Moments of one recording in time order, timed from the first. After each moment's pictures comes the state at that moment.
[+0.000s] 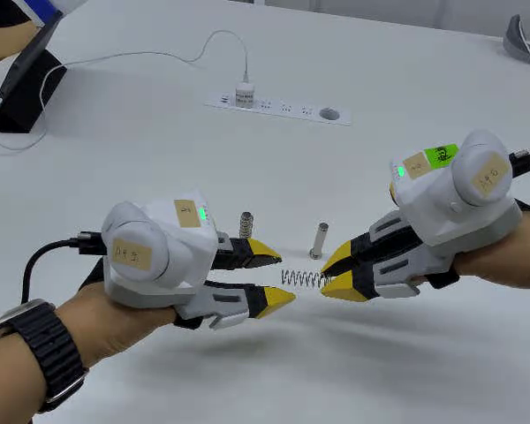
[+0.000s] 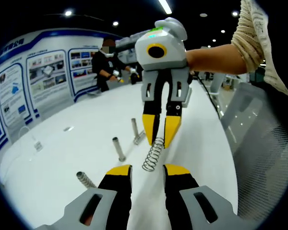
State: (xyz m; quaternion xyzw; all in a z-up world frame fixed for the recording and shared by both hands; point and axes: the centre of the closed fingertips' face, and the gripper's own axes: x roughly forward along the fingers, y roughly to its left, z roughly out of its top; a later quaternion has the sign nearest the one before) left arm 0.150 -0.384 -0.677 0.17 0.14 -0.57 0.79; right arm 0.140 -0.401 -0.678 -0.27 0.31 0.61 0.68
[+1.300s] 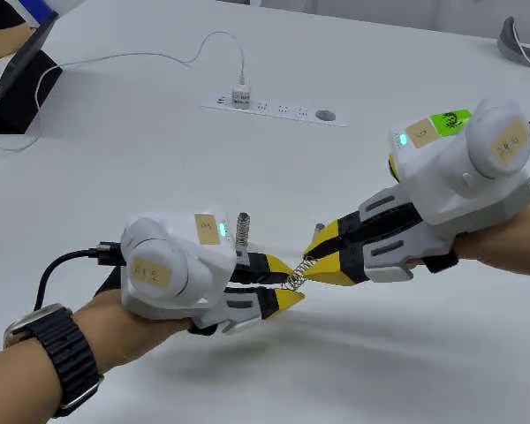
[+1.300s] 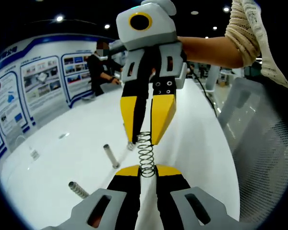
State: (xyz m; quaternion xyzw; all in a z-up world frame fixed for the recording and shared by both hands) left arm 0.145 -0.401 -0.679 0.18 0.12 -0.59 0.78; right arm 0.137 -0.379 -0.638 -0.25 0.26 0.62 0.69
